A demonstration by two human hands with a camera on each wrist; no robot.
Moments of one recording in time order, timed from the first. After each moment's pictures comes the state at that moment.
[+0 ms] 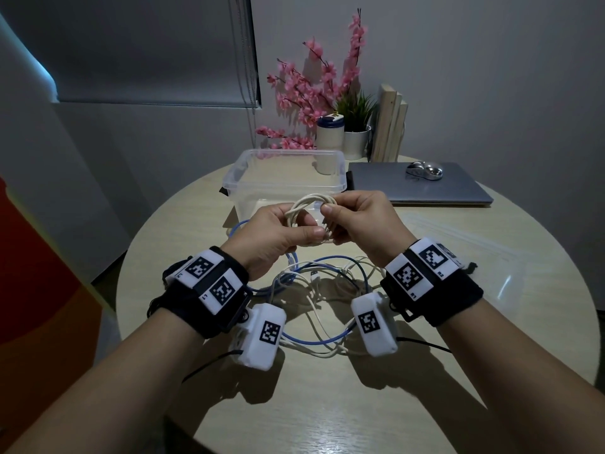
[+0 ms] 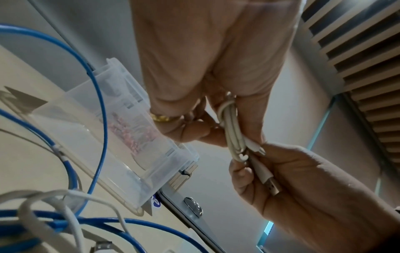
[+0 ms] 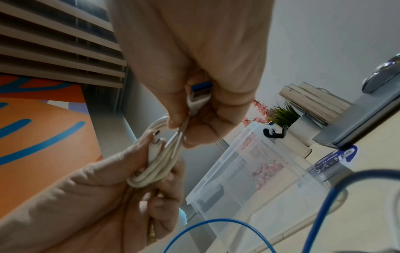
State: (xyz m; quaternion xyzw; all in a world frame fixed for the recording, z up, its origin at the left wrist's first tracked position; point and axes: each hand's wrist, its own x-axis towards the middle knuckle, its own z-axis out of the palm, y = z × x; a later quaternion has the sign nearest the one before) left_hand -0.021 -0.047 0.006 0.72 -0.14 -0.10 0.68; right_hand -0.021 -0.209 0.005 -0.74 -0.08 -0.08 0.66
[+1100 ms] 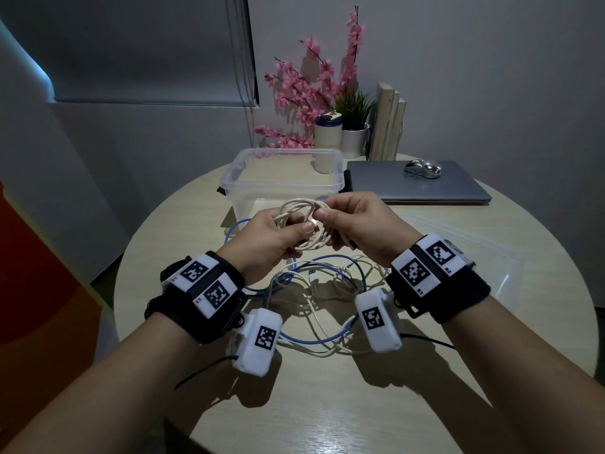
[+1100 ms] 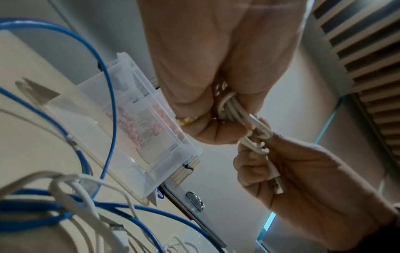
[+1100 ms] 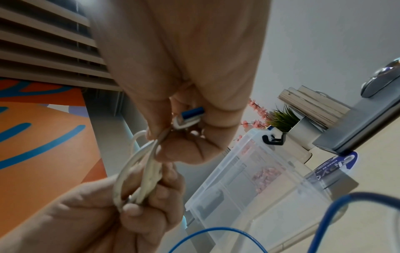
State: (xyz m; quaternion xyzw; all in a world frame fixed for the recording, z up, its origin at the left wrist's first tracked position) left_hand -0.023 -0.046 0.000 0.71 -0.12 -0.10 0.68; right_hand -0.030 -0.214 0.014 -0.74 -0.14 0.01 0.65
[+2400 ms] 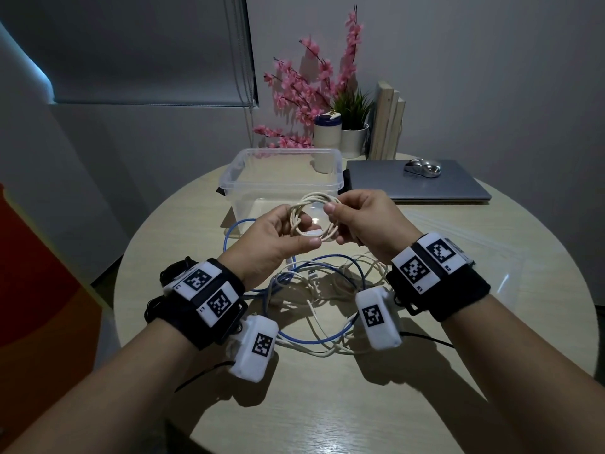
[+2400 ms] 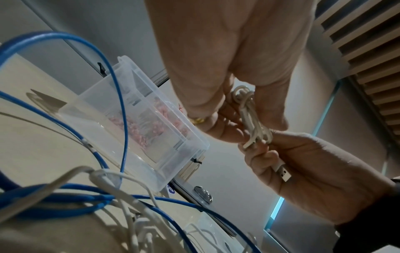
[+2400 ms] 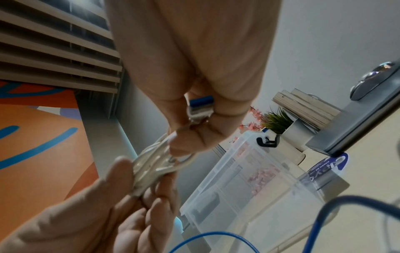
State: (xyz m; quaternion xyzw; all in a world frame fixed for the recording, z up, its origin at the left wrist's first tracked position) left_hand -0.025 -0.046 -0.008 0.67 -0.15 -0.11 0.72; right_hand -0.030 -0.217 0.017 -0.75 -0.04 -0.02 0.66
